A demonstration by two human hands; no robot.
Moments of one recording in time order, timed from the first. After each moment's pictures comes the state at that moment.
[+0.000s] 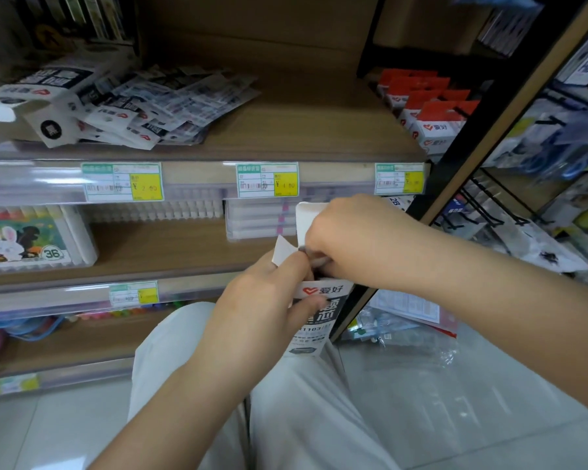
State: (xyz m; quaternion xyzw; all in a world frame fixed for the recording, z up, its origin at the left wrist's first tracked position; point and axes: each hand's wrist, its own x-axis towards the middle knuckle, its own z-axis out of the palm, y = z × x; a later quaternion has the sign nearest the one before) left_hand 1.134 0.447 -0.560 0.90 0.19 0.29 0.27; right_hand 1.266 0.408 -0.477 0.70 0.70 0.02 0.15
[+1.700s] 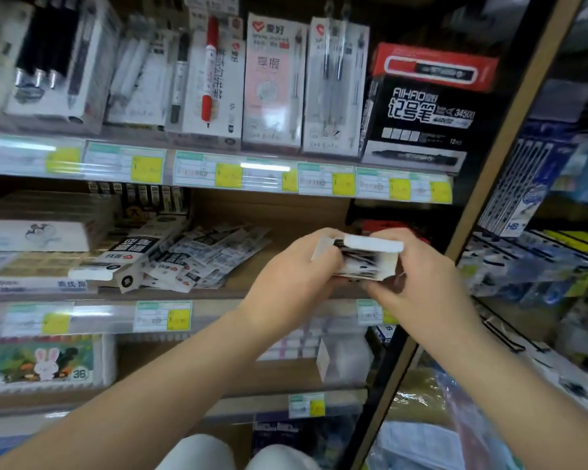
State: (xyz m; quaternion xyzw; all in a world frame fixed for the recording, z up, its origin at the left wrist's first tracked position) left_hand 1.206 0.508 -0.453 0.91 0.06 0.40 0.05; right_hand 1.319 0.370 -0.419 0.73 0.56 0.18 -0.35
